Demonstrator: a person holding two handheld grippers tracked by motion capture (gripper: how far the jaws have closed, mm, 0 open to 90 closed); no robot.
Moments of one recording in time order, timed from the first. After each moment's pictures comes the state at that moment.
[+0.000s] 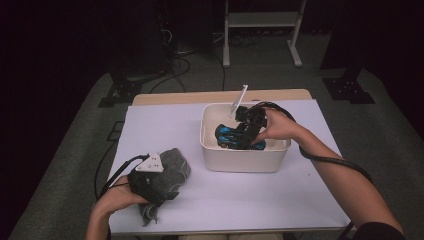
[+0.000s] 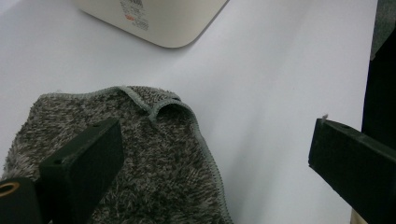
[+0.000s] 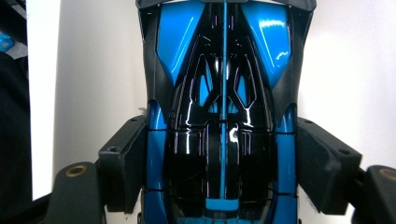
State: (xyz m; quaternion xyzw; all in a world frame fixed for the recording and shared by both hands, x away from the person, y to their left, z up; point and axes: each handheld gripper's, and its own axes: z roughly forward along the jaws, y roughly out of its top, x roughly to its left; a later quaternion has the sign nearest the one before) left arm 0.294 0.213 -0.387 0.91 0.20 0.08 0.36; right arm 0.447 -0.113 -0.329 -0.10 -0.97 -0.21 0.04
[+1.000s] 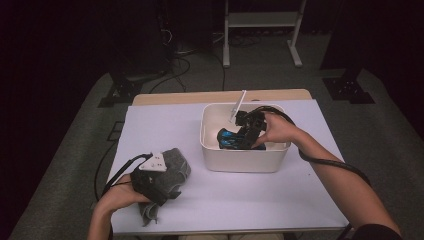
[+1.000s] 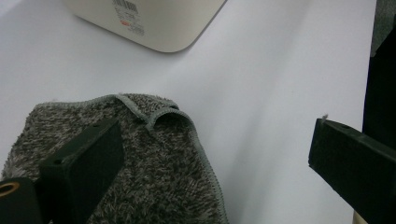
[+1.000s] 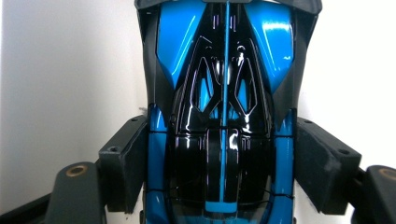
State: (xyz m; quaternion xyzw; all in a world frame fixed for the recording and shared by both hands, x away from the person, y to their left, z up) left arm 0.297 0.206 -0.386 0.91 0.19 0.08 0.36; right arm 0.449 -0.114 -0.345 -0.10 -0.97 -0.20 0.05
